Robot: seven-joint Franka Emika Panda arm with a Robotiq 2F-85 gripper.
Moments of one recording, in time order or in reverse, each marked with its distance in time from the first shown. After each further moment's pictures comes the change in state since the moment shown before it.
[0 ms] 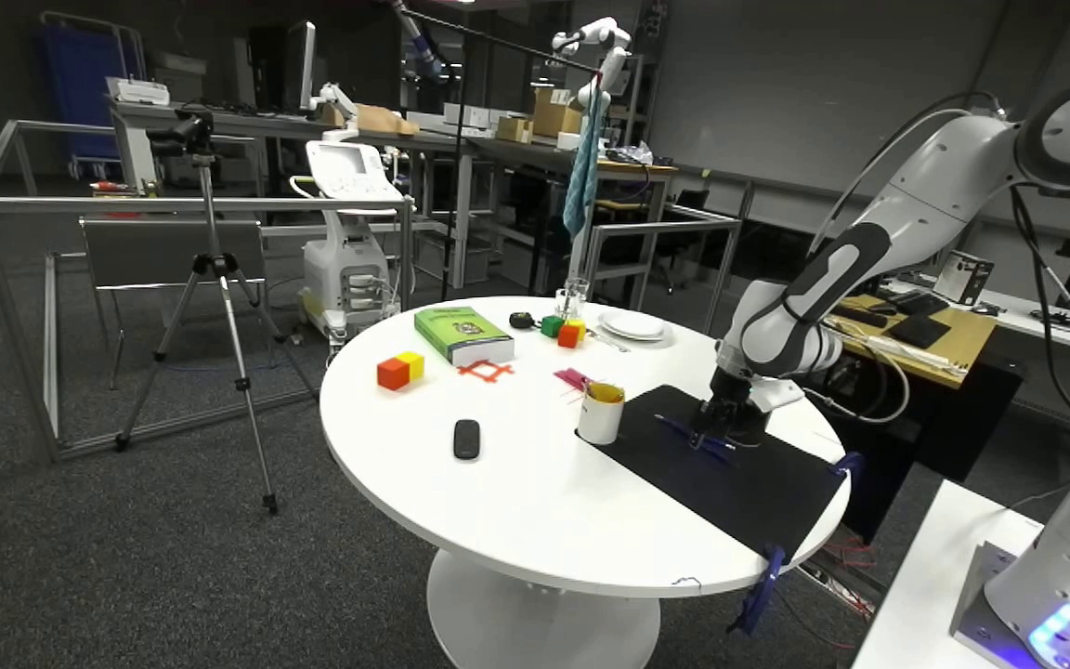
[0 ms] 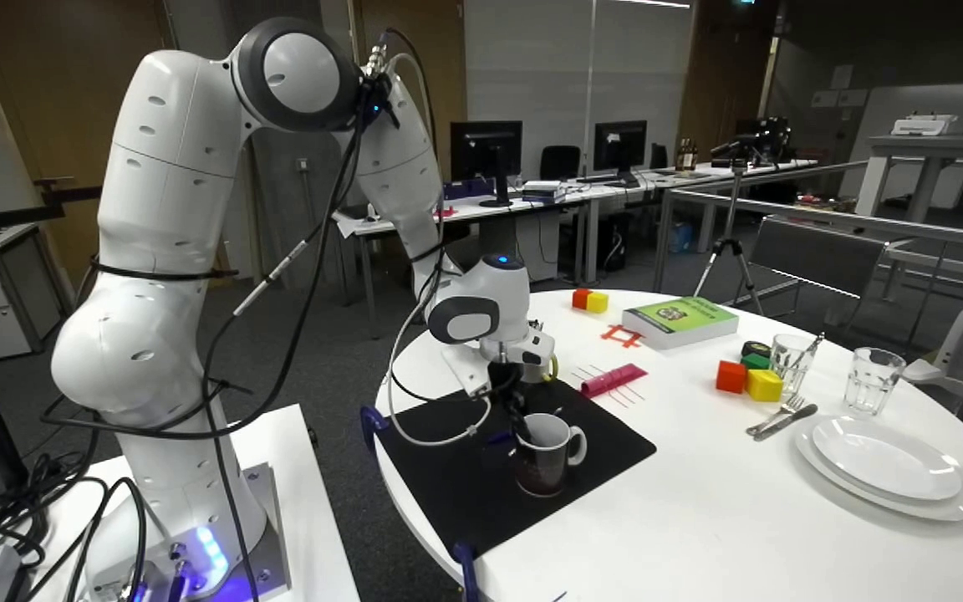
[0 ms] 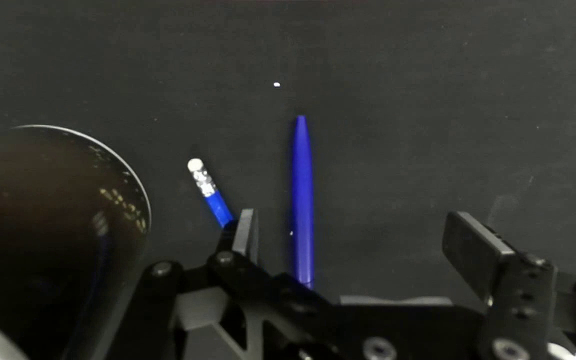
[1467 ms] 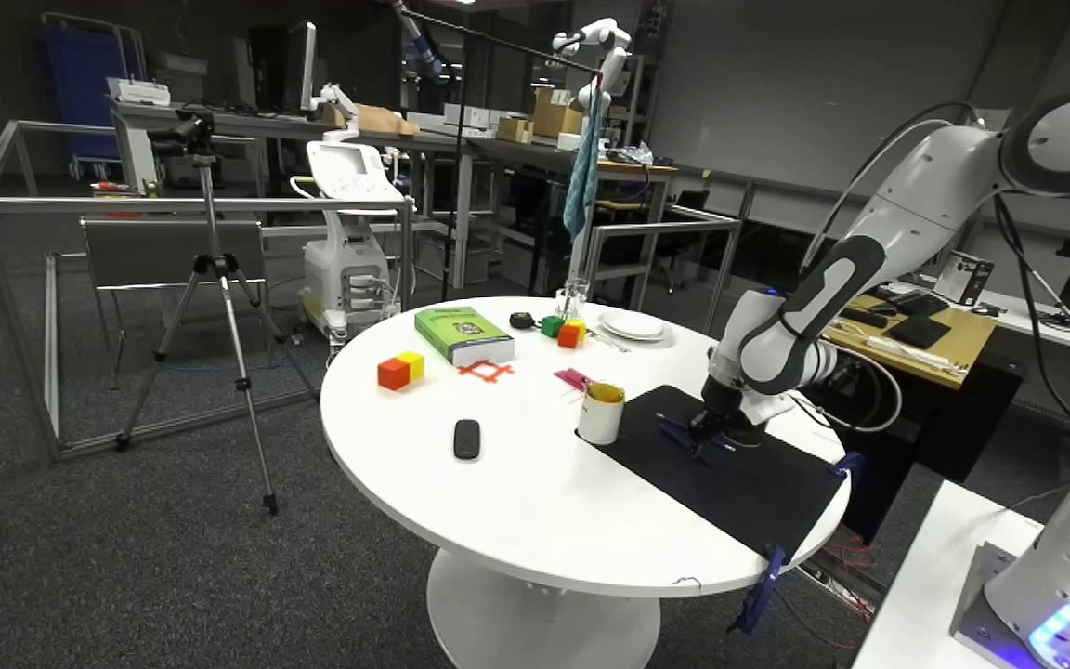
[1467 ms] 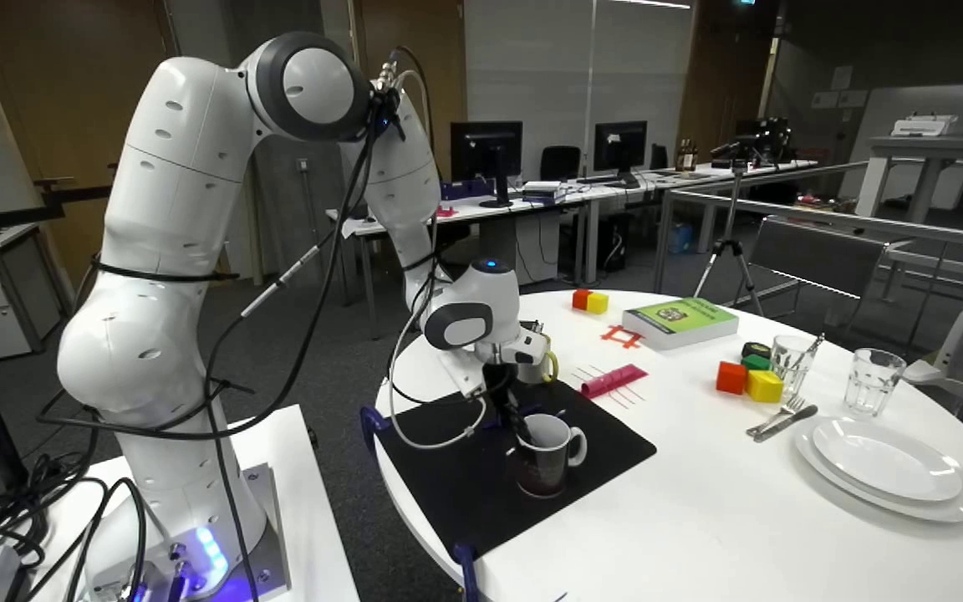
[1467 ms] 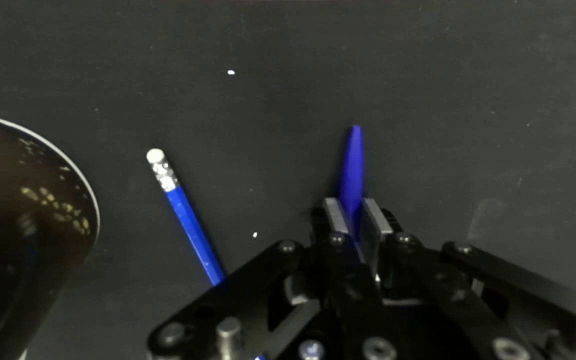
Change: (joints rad) arm 0.045 0.043 -0.003 0.004 -0.058 0.087 0.080
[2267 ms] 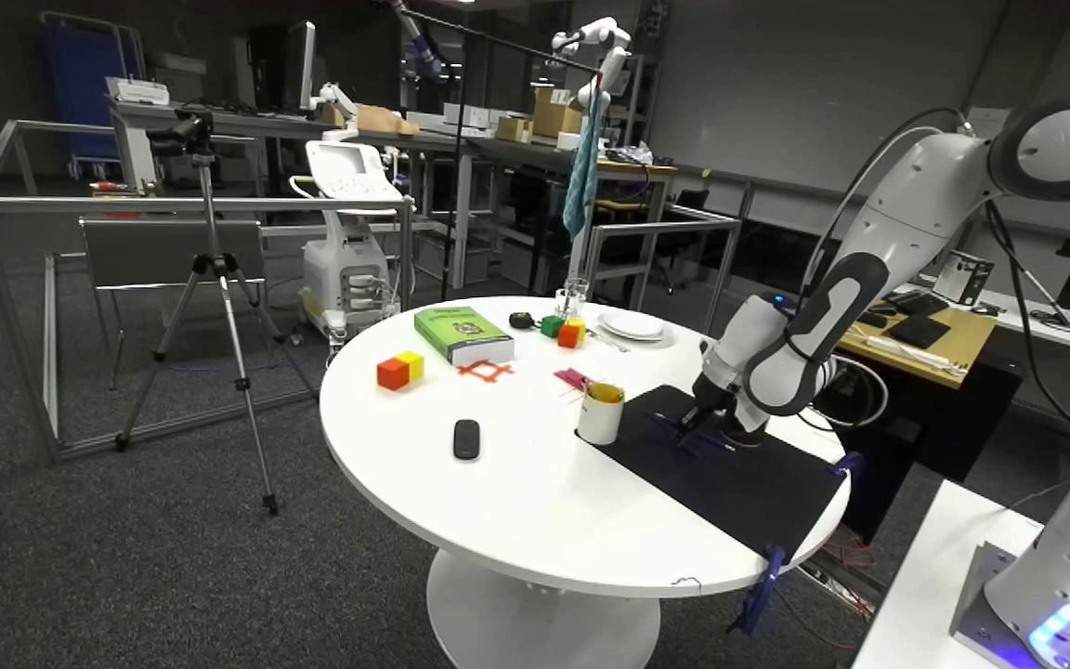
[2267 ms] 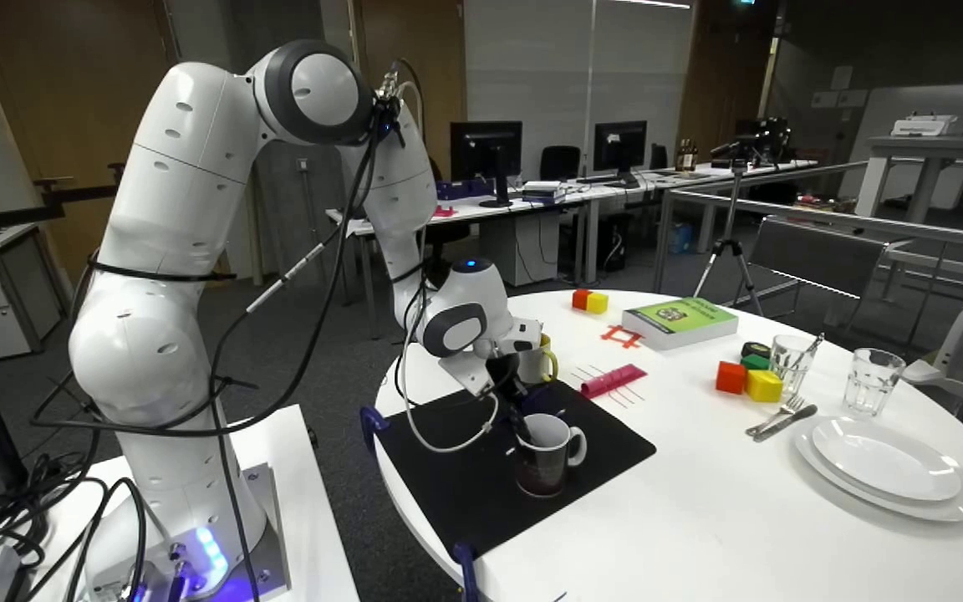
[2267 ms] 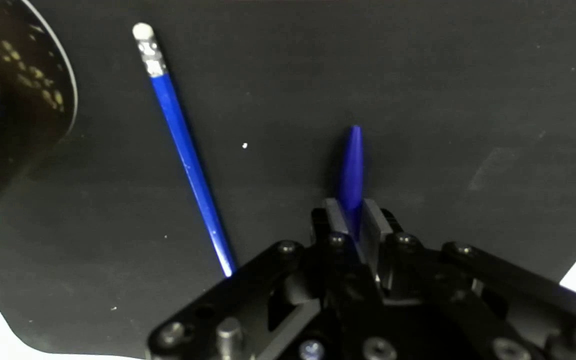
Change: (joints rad) arm 0.118 0.030 -0.095 -0.014 -0.135 0.221 0.023
